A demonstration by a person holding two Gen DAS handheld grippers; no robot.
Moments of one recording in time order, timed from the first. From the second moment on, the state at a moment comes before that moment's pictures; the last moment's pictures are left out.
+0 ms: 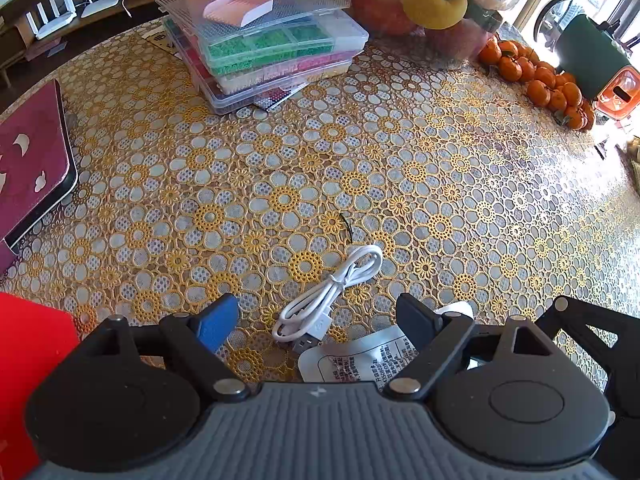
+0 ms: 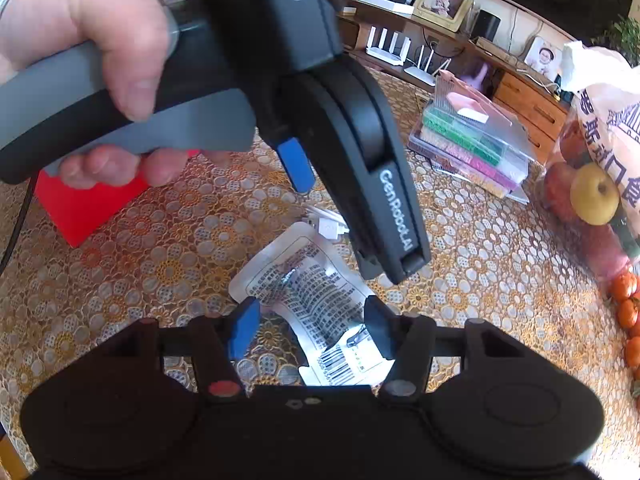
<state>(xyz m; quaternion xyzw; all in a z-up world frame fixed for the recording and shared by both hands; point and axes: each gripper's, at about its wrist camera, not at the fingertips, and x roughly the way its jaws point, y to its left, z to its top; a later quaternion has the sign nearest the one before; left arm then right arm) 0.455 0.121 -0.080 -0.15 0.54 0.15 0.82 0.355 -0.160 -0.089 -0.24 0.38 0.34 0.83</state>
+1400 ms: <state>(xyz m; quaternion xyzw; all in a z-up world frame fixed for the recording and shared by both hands) 0.459 0.107 -0.071 -0.11 0.54 0.14 0.82 0.351 -0.177 -0.086 -0.27 0.37 0.36 0.82</state>
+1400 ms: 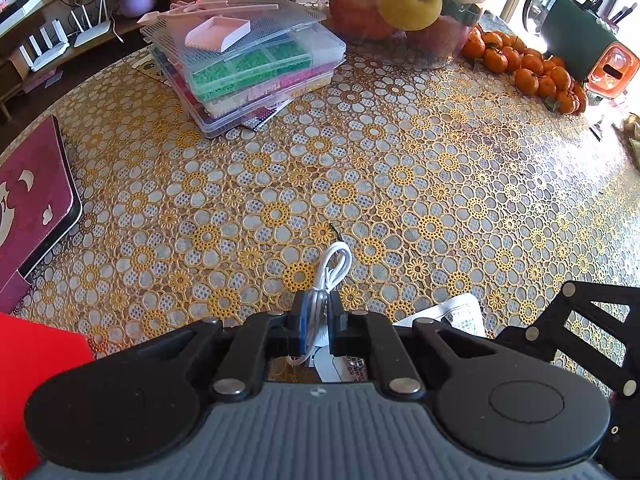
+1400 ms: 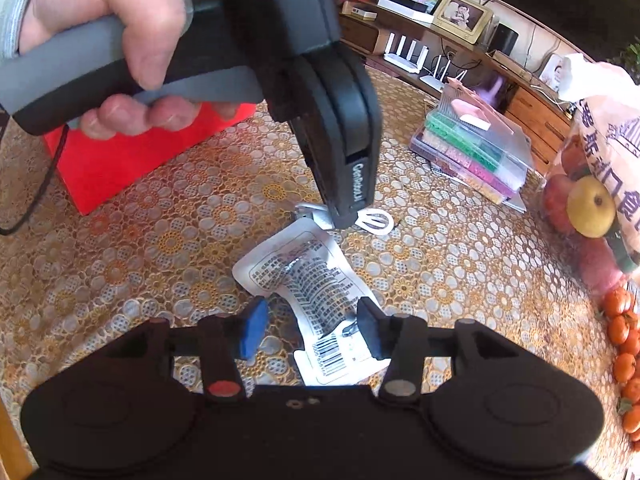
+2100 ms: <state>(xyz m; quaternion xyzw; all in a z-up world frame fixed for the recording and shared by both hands) 0.459 0.094 -0.070 -0.08 0.54 0.15 0.83 0.349 -0.184 -0.071 -0.24 0.36 0.34 0.84</state>
